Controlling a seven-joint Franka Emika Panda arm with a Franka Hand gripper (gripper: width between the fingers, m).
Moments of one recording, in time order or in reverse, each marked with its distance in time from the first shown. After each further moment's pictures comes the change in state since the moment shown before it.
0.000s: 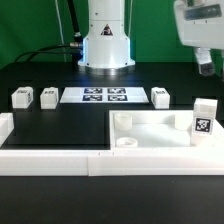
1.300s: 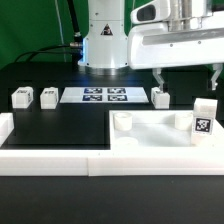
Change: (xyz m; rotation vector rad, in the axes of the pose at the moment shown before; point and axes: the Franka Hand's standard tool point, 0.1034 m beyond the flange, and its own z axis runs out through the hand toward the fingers) arm -0.005 0.103 0.043 -0.039 0.140 -1.160
